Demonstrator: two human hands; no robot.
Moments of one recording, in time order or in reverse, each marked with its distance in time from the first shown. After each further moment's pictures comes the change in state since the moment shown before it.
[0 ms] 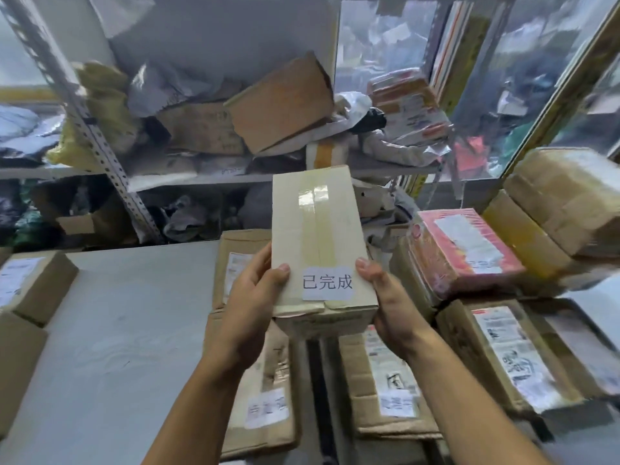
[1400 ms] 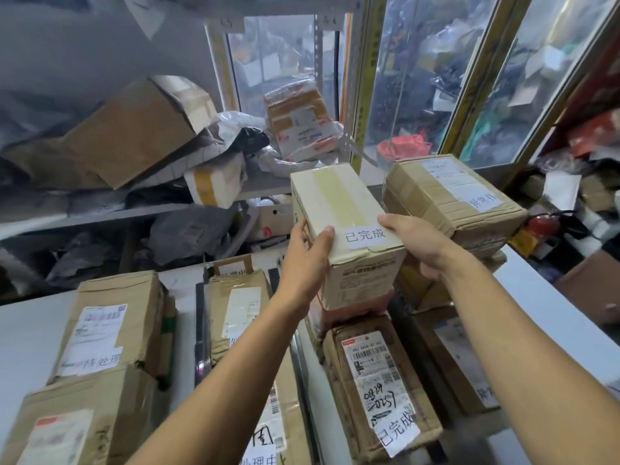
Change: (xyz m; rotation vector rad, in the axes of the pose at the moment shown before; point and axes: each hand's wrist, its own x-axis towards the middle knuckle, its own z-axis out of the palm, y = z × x) left_hand 0.121 -0.043 0.312 0.183 -0.031 -0.106; right_hand 0.042 -0.150 -0.303 -0.477 0.270 0.115
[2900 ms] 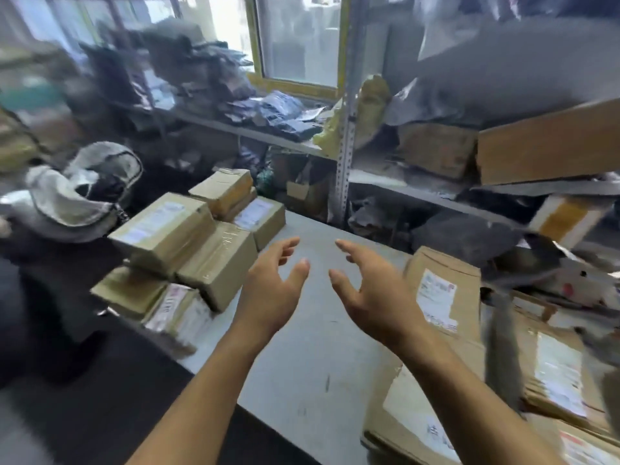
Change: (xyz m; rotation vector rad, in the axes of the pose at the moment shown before) left_hand -0.270 -0.018 -0.525 0.526 0.881 0.104; right_hand -0.177 -0.076 0.591 -0.623 -0.419 -0.882
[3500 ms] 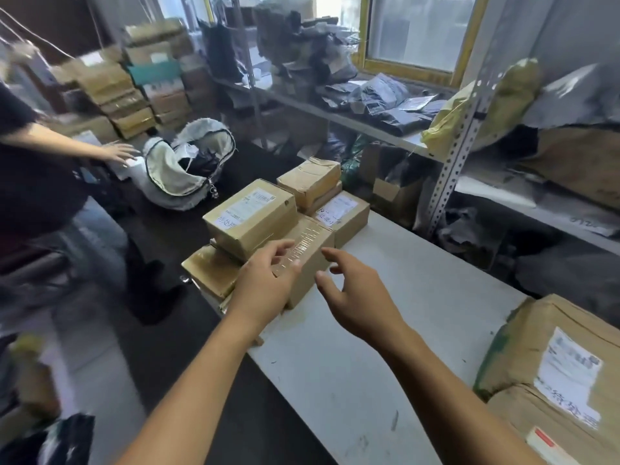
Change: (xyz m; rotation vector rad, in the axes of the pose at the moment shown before) left_hand 0.053 -0.097 -0.102 0.046 0.171 -0.224; right_hand 0.089 -0.065 0.129 0.208 -0.288 -0.122
